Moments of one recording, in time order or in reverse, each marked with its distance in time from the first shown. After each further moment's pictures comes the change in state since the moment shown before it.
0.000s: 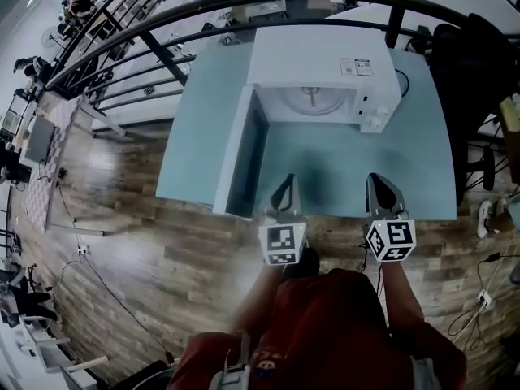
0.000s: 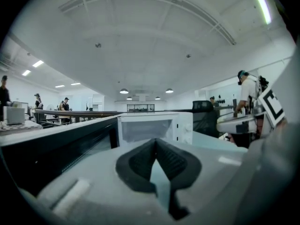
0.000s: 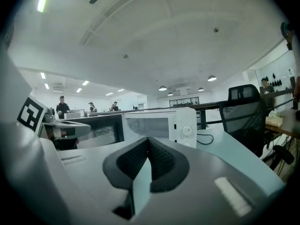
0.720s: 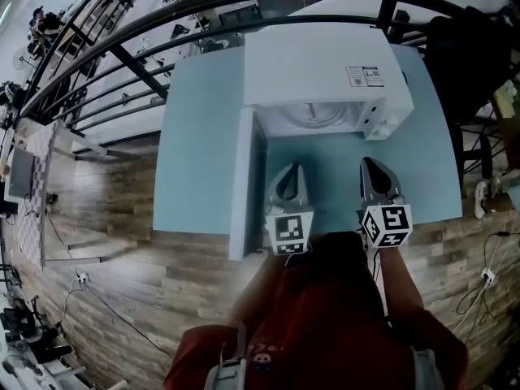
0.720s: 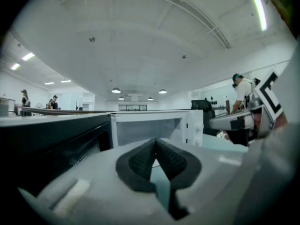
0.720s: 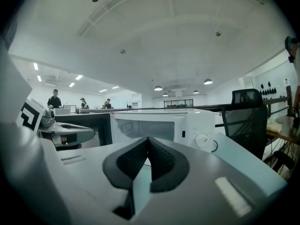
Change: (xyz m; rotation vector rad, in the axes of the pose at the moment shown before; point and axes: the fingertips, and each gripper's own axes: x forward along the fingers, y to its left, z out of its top) left arm 0.105 0.063 -0.002 0.016 -0.016 -0.113; right arm 0.120 0.011 0.020 -0.033 0.002 -0.094
